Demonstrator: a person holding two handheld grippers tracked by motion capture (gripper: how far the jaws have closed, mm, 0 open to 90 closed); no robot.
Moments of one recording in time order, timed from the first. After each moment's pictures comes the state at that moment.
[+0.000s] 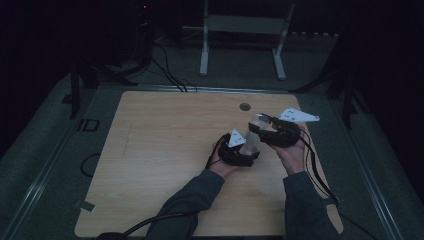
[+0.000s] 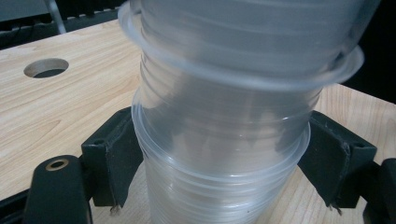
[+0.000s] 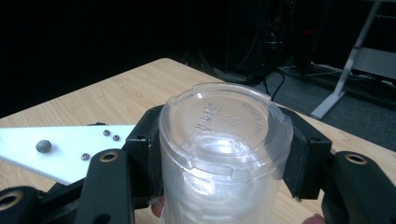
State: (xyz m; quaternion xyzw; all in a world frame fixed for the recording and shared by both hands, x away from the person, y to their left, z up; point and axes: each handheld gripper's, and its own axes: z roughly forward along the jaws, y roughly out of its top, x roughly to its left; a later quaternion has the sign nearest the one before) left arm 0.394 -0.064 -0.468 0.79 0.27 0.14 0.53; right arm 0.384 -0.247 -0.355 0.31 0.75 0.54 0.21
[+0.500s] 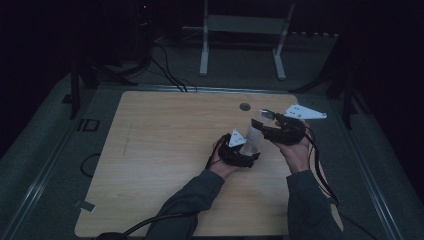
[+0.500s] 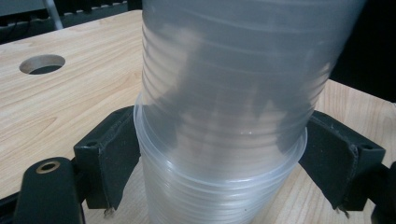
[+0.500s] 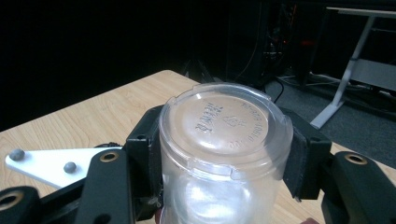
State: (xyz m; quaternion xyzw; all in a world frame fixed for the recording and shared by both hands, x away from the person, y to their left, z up) left arm 0.393 -0.064 -0.468 0.79 0.28 0.14 0.53; right arm 0.378 -0.251 -0.336 0.30 0.74 0.56 0.22
